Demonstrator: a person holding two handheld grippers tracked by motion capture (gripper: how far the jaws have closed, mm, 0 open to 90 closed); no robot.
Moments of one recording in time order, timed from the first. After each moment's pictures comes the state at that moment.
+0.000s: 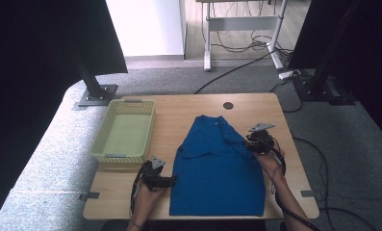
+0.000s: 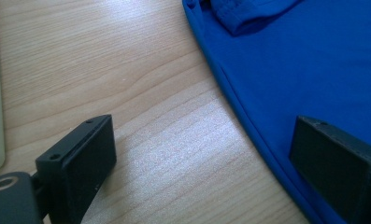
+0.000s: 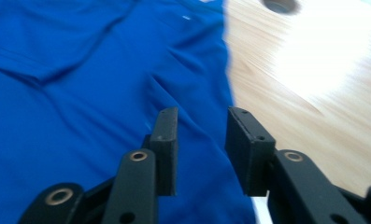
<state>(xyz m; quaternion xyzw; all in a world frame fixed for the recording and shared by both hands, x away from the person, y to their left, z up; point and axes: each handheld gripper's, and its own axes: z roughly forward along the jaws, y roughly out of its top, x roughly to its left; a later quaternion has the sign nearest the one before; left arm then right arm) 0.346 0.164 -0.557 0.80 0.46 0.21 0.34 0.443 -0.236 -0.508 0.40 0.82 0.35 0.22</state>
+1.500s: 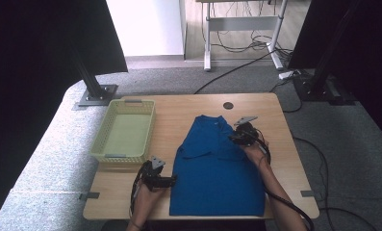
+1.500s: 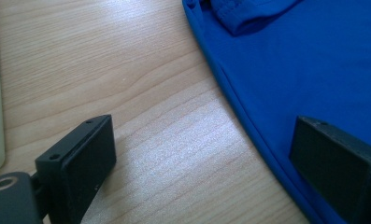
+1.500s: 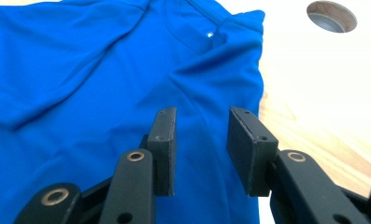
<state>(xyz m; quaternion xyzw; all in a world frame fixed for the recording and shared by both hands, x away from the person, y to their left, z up) 0.346 0.164 -0.557 0.80 0.46 0.21 0.34 0.494 -0.202 -0.529 0.37 0.84 0.35 0.19</state>
